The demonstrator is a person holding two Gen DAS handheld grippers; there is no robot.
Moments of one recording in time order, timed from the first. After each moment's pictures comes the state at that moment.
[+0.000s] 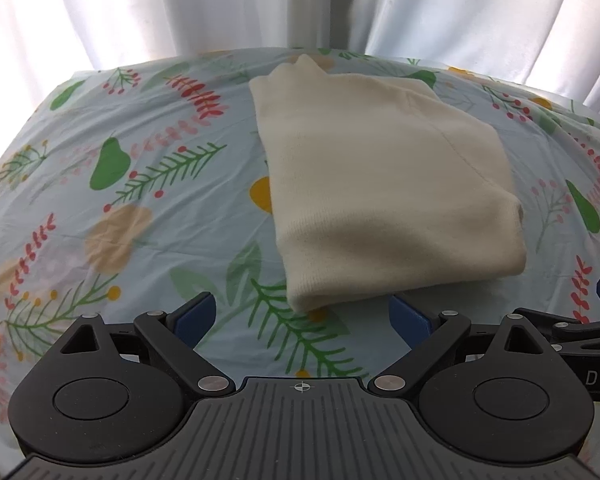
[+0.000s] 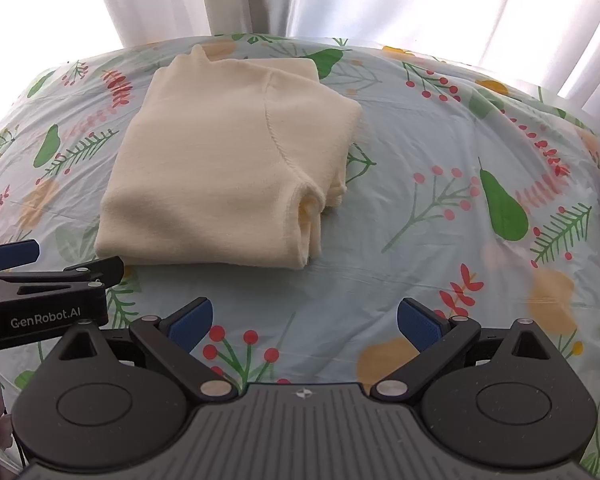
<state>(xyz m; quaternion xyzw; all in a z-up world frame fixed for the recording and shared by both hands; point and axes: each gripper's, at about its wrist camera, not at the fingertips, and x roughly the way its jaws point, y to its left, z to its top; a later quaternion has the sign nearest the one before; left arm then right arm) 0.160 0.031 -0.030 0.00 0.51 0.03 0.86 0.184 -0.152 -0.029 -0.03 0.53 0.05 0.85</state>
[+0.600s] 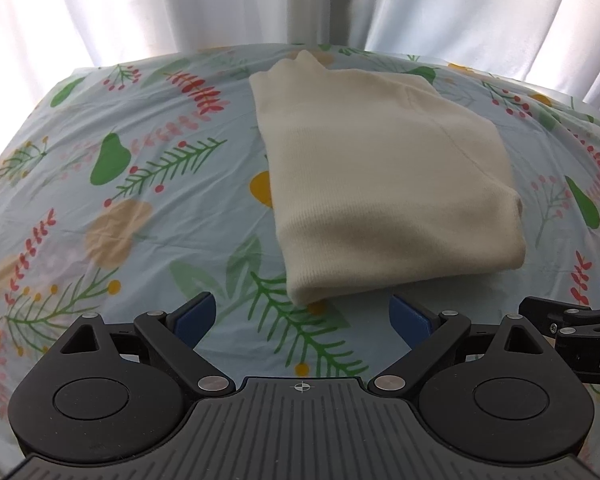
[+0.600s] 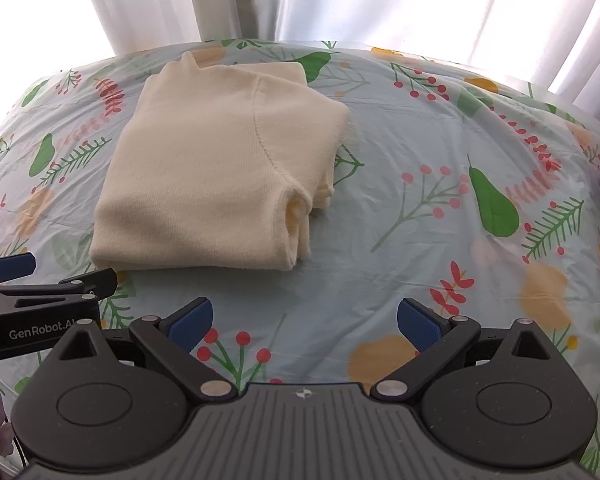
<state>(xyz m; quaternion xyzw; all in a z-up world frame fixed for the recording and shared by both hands) 0.157 0.031 -0.031 0.00 0.52 0.03 0.86 0.182 -0.158 -0.025 -0.02 0.53 0.04 0.85</state>
